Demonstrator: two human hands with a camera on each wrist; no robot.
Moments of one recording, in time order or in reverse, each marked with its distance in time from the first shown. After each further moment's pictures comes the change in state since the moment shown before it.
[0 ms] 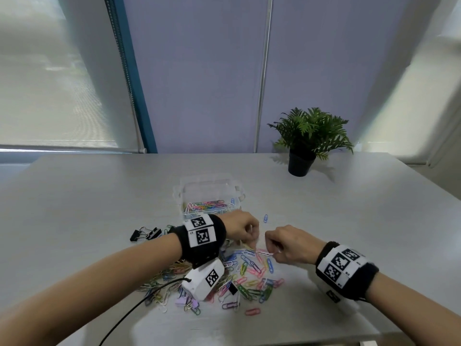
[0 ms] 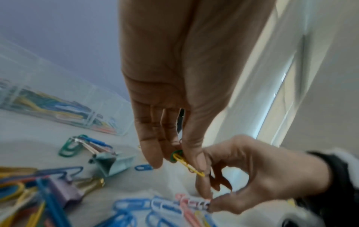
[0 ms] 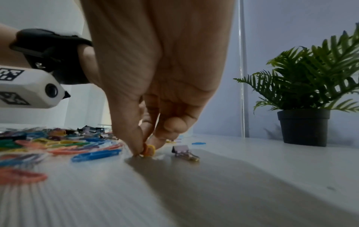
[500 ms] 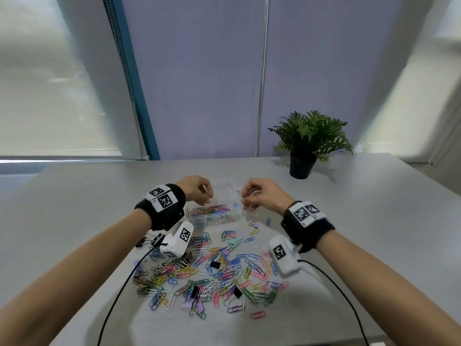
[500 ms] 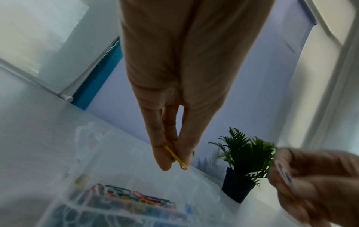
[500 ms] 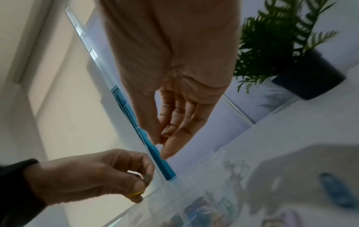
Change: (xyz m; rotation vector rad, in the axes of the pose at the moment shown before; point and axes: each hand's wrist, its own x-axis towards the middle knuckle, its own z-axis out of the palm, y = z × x) left_hand -0.032 -0.073 -0.085 -0.194 0.341 -0.287; right_hand 0.074 -0.028 -0.059 0.796 0.341 0.076
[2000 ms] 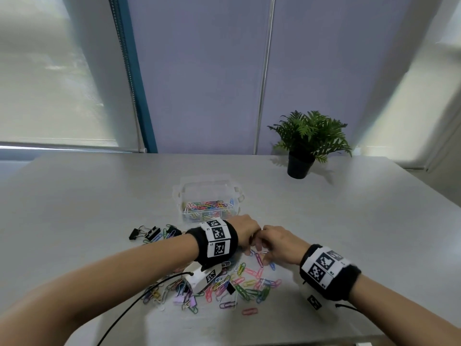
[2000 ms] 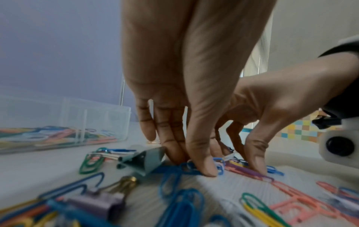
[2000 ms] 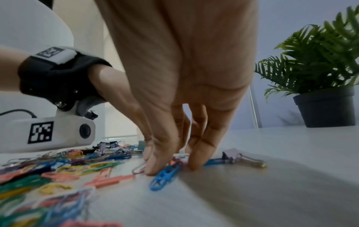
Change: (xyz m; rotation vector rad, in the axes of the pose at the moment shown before) left_hand -0.012 0.066 0.123 0.578 -0.257 0.306; right_hand -0.071 0.045 0.016 -0.756 -0.323 0.103
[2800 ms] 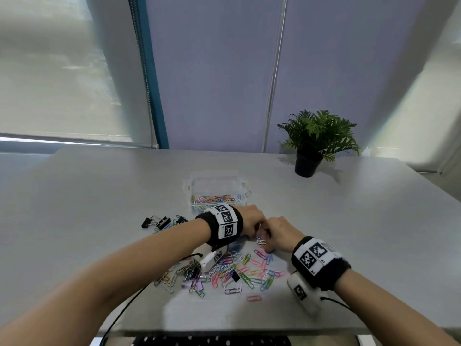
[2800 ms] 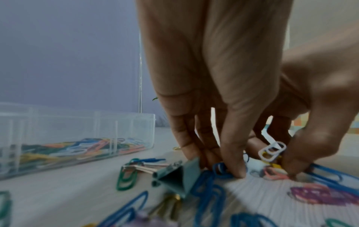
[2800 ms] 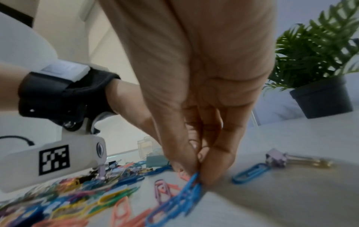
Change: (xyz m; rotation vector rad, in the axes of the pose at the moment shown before) left_hand 0.003 -0.005 -0.003 -0.019 0.010 0.060; right_hand 0.002 -0.021 -0.002 0.082 0.084 0.128
